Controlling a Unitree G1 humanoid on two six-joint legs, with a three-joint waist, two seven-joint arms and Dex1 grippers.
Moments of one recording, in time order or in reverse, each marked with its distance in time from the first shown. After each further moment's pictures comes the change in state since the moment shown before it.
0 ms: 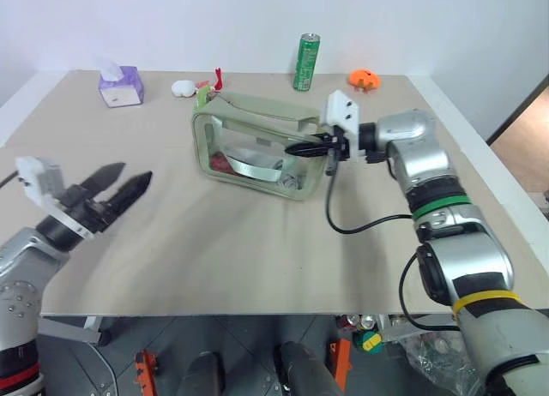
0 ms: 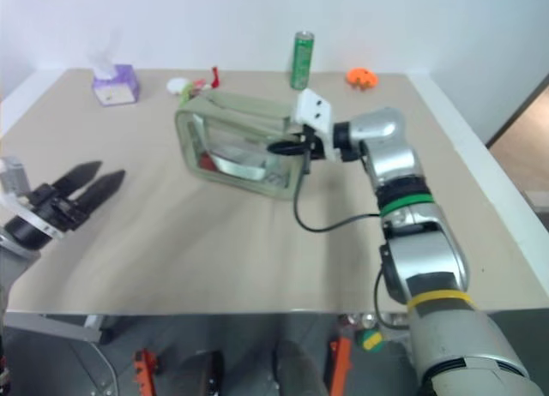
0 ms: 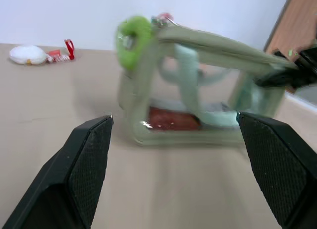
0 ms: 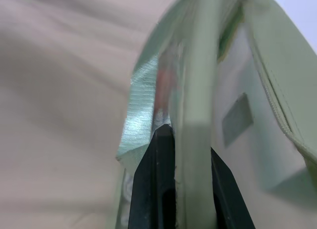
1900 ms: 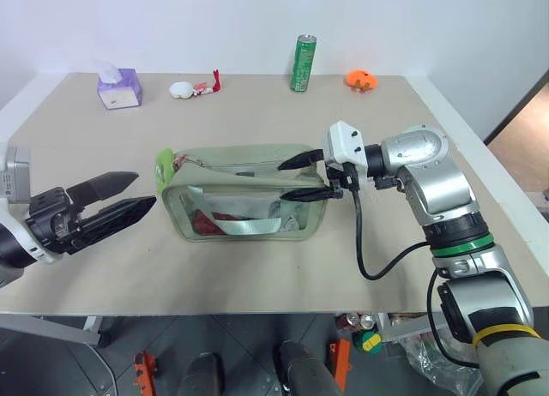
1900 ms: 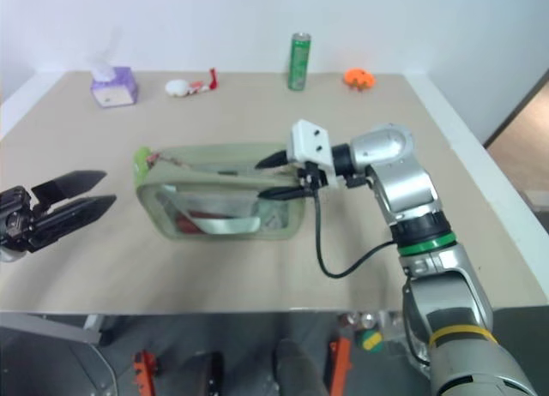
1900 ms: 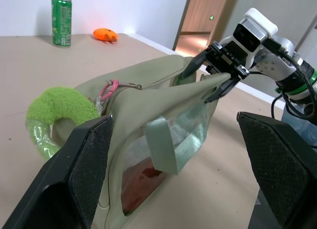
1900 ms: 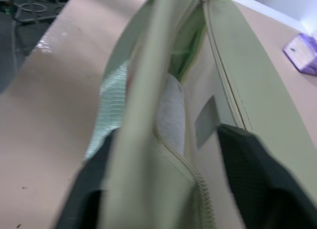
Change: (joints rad) left arm 0.156 0.270 0.110 -0.211 -0.327 0.239 -0.135; right arm 0.243 -0.074 0.070 -0.532 0.096 0.204 -0.023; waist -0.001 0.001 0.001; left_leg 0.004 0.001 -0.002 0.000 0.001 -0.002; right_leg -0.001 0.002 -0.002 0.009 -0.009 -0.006
